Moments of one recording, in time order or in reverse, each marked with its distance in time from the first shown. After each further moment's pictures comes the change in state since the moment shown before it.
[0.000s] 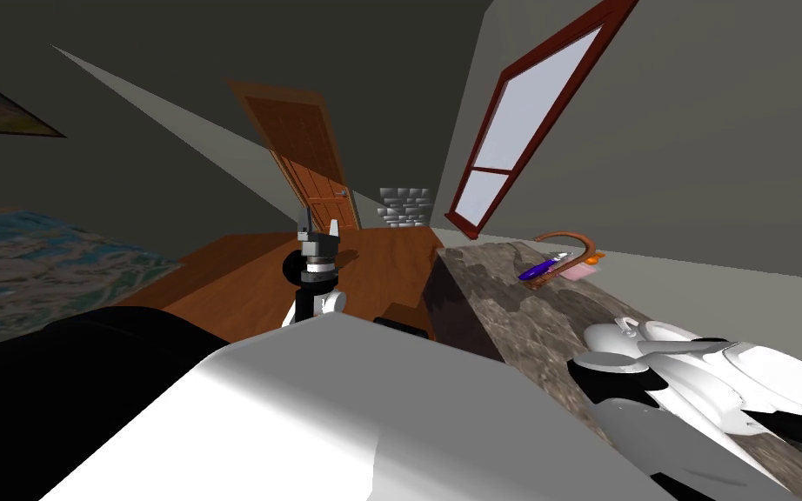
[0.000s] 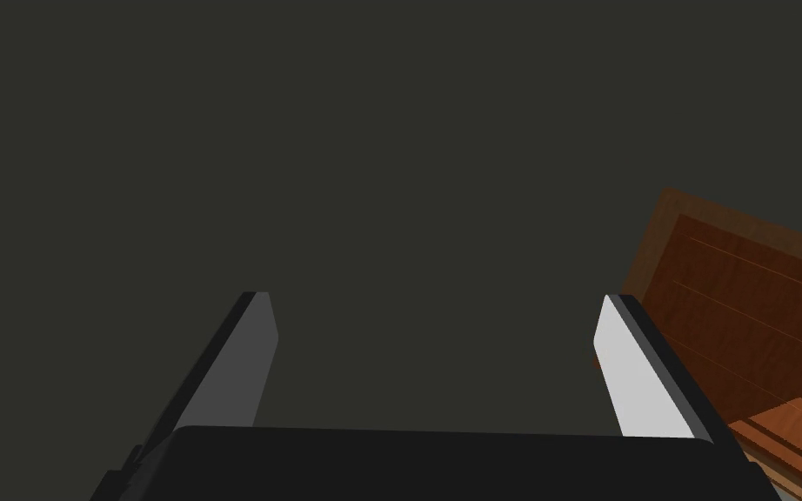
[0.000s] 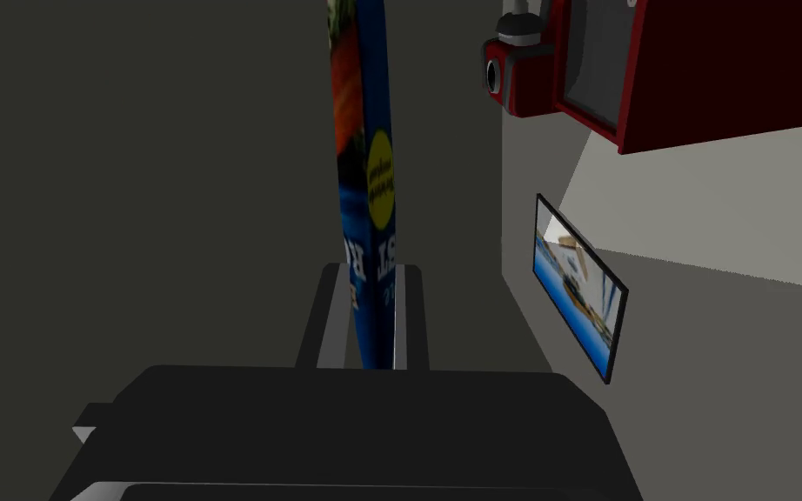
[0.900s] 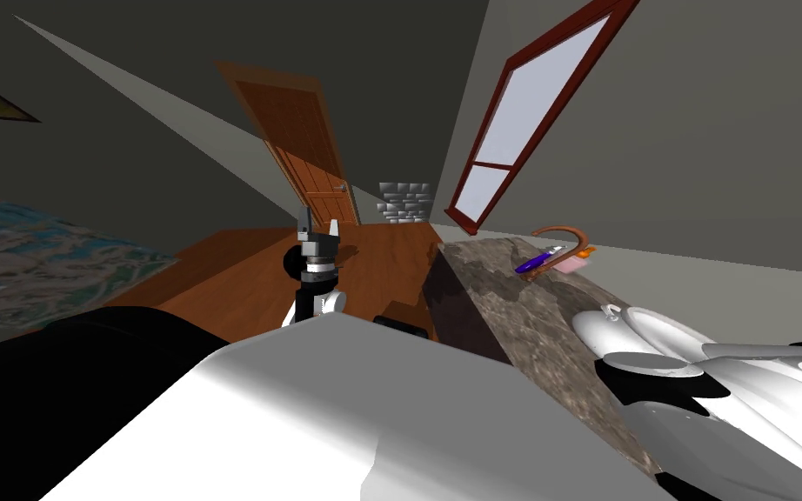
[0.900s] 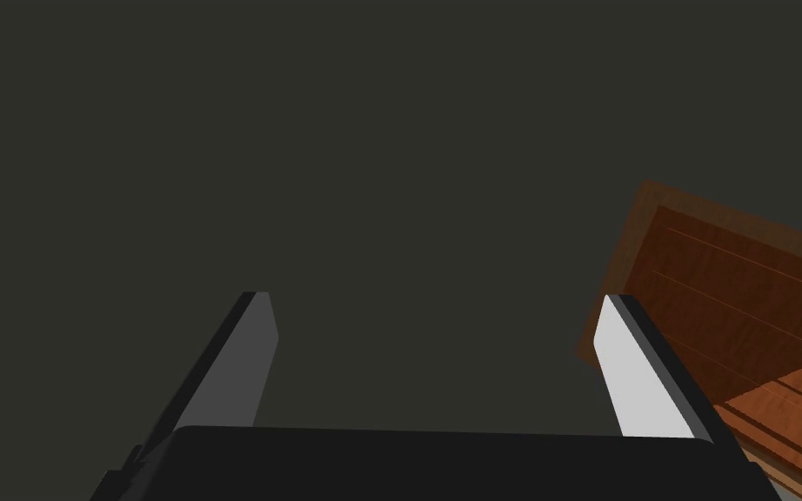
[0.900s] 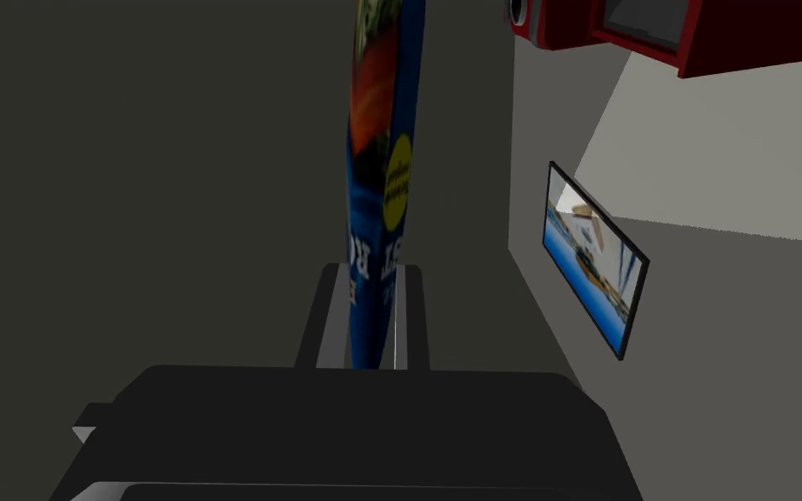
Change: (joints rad) left arm 0.000 0.000 0.000 0.000 0.000 0.000 0.000; right arm -0.058 -0.120 0.002 0.002 0.022 -0.026 0.134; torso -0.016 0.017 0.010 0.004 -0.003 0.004
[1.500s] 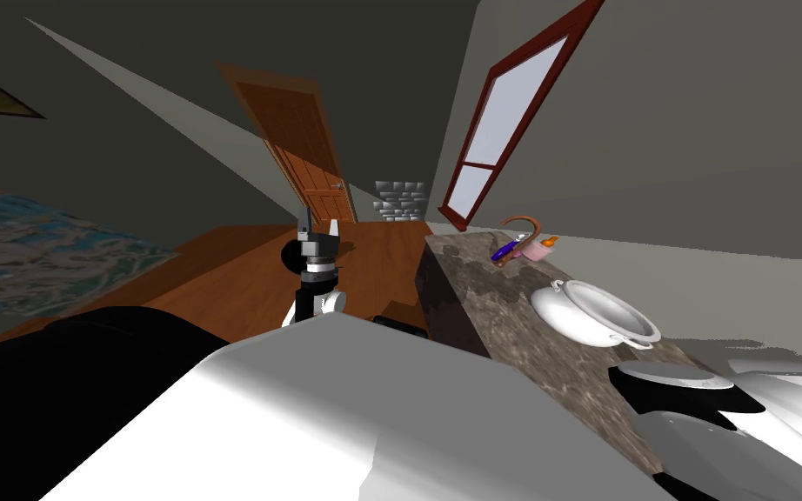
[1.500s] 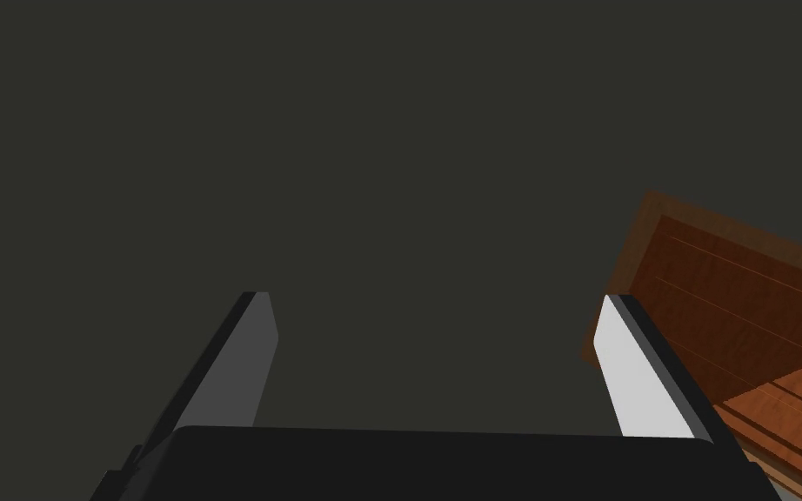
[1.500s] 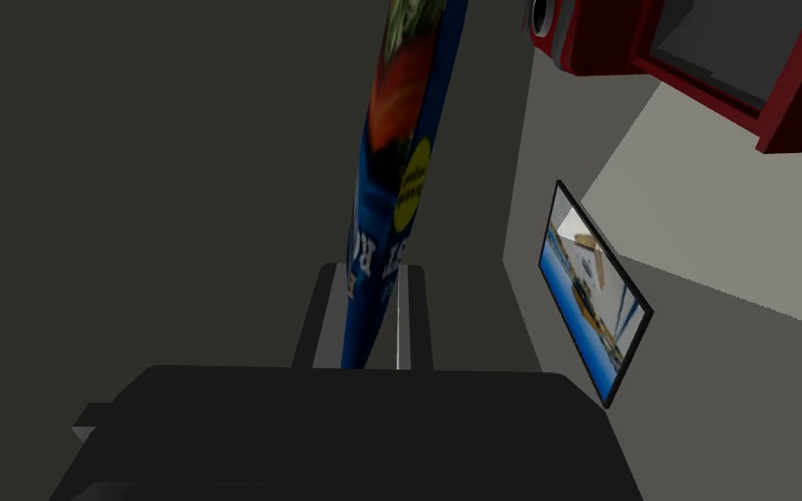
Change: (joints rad) left arm 0.000 0.000 0.000 0.000 0.000 0.000 0.000; right arm 0.027 -0.038 -0.033 0.035 0.029 0.012 0.088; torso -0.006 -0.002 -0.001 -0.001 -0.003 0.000
